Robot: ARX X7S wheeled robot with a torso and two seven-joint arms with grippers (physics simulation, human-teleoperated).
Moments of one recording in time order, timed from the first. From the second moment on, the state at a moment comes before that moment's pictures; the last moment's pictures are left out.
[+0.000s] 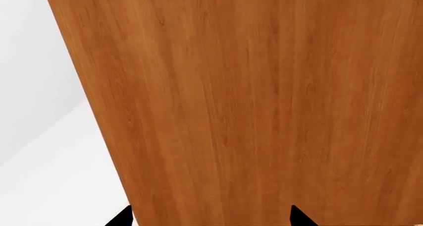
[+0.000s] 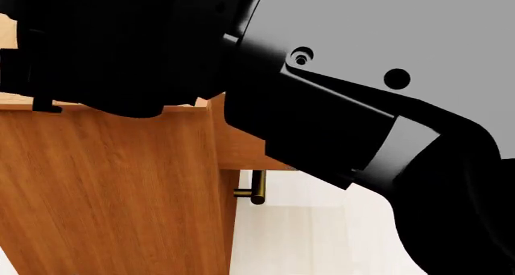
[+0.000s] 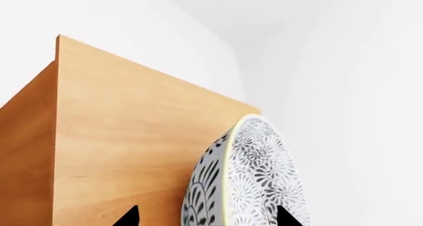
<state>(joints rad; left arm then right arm) 0.18 -0.46 0.13 0.62 -0.35 -0.46 -0.33 2.11 0.00 -1.54 0.40 0.93 0.75 -0.29</state>
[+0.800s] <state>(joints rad) 0.19 -0.48 0.14 0.64 -0.35 -0.46 -0.35 2.23 0.33 -1.51 0.15 0.96 0.84 -0.25</state>
